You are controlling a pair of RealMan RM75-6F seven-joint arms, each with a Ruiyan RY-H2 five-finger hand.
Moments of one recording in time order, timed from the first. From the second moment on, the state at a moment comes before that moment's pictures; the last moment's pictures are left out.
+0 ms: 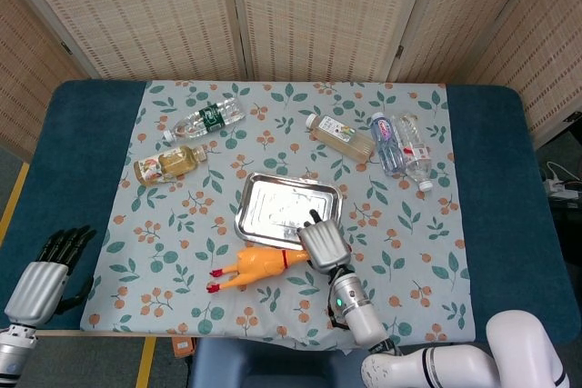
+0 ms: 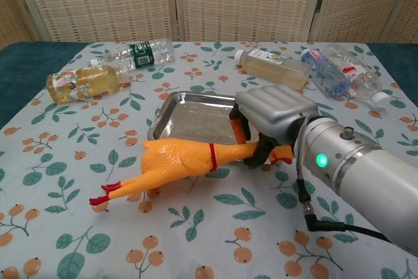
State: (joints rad) left arm -0.16 -1.12 0.03 -1.55 1.61 1.42 -0.09; right arm 0.74 -1.84 0.16 -1.61 -0.92 1.22 -0.91
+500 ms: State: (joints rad) left arm -0.19 -1.17 0.06 -1.52 1.75 1.47 -0.28; right arm 0.70 -1.73 0.17 -1.70 -1.06 1.22 -0.71
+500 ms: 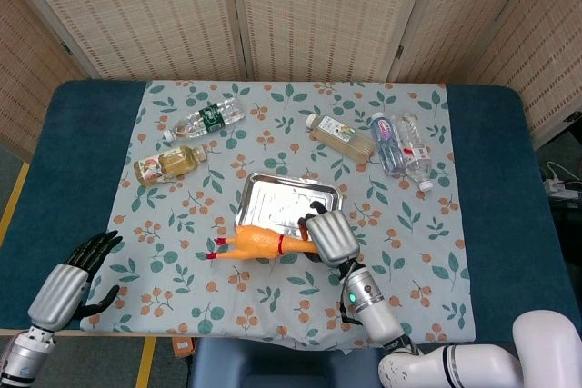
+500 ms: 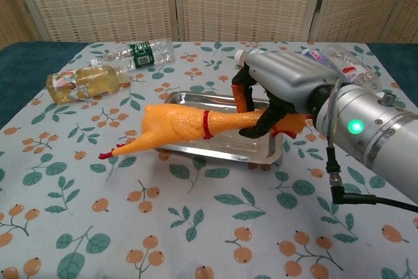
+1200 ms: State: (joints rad) left arm -0.46 -1.31 -0.07 -1.68 1.57 1.14 -0.33; right arm 0.70 -1.72 0.25 -1.76 -1.13 1.20 -0.49
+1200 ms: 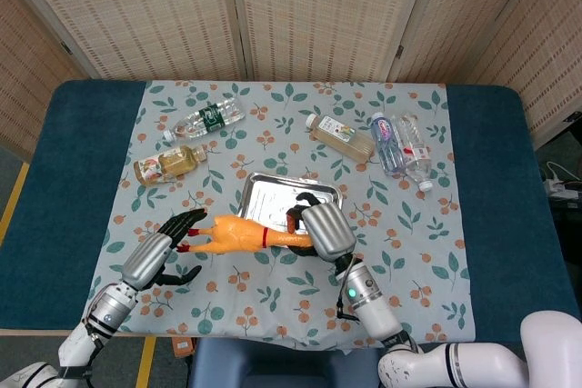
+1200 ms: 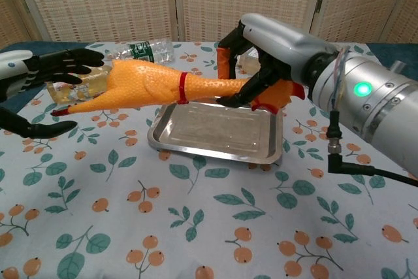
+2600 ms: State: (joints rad) left arm -0.51 -1.48 -0.16 -1.68 1.35 1.15 -0.10; right arm 0.75 -1.80 0.30 -1.73 -1.06 1.21 -0.54
